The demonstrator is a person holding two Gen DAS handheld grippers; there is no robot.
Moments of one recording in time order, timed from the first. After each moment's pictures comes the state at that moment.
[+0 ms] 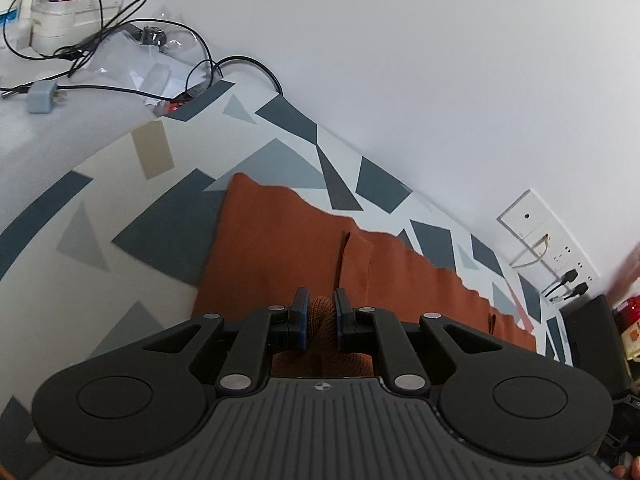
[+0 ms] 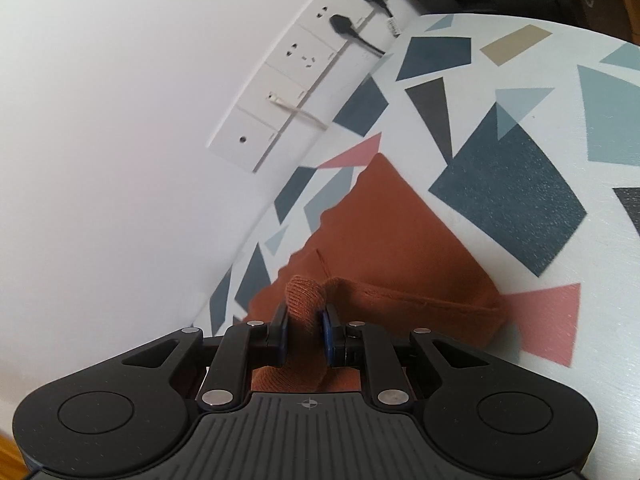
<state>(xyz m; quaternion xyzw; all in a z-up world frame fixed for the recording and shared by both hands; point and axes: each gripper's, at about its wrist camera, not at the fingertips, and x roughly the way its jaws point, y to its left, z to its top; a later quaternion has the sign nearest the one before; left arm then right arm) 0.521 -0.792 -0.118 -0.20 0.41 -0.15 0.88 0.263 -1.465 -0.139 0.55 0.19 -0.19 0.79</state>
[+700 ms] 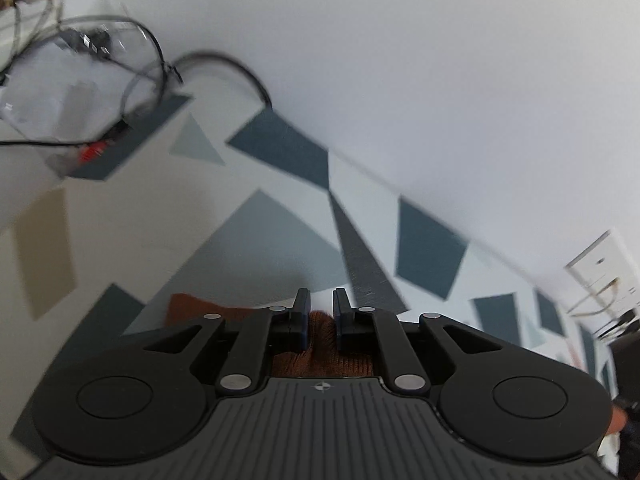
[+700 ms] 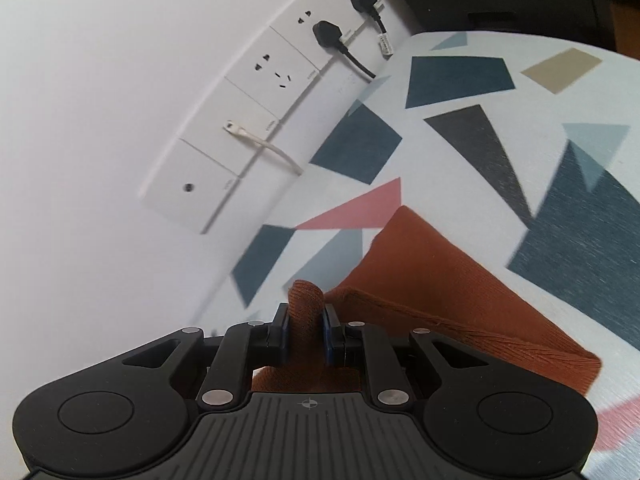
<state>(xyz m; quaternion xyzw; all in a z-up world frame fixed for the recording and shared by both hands) 0.709 -0.850 -0.170 -0.16 0.44 -0.13 0.88 0.412 -1.503 -0.168 0.50 0.19 -0.34 0.77</state>
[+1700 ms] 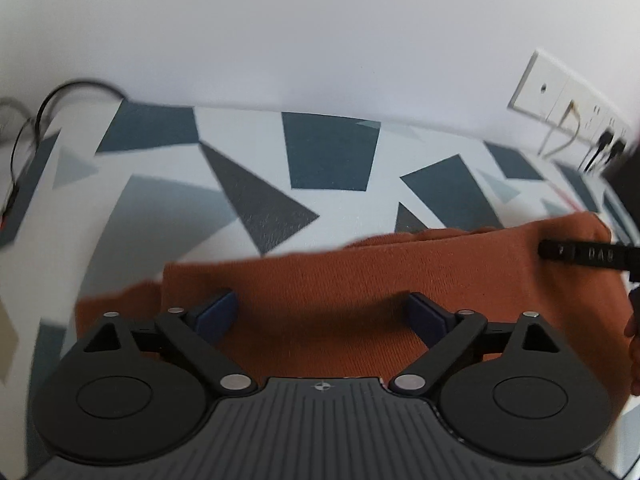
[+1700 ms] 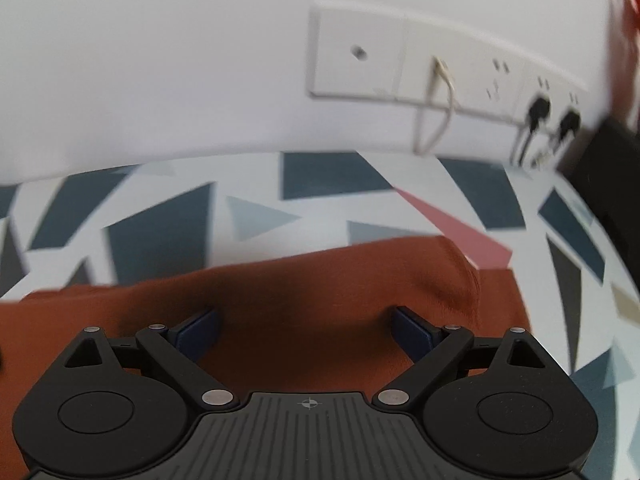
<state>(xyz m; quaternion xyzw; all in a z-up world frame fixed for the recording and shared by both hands) 0.674 -0.927 -0.170 0.05 0.44 -0.26 0.86 0.542 -1.421 -0.198 0.14 0.42 -0.30 0.85</state>
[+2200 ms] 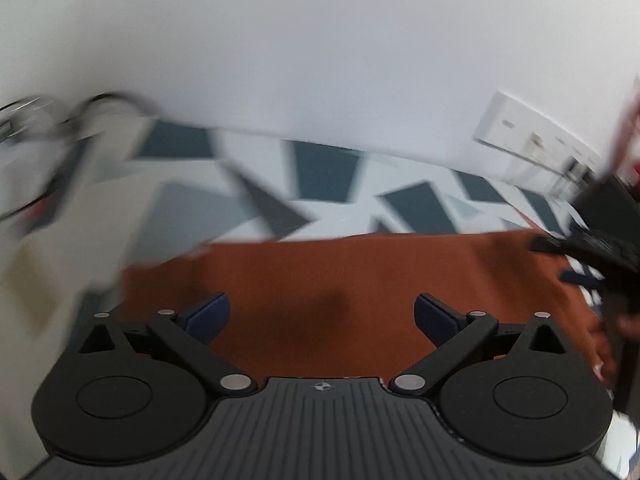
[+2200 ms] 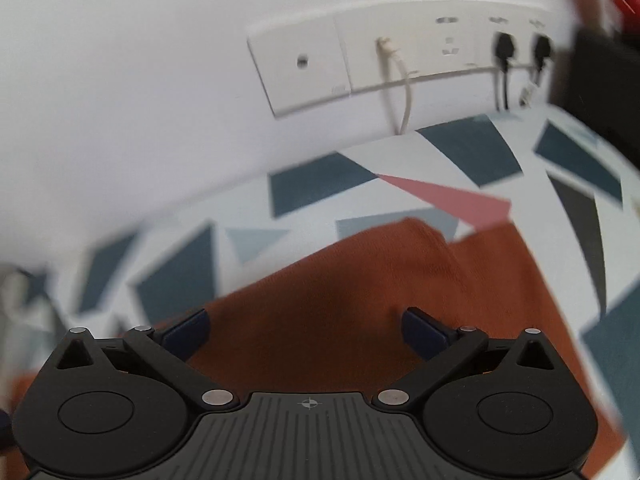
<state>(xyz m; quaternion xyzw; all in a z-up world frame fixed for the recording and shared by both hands) 0.619 -0.854 -0.135 -0.03 0.43 -0.24 0.87 0.487 -1.427 -0.172 0.27 0.33 -0.25 0.87</state>
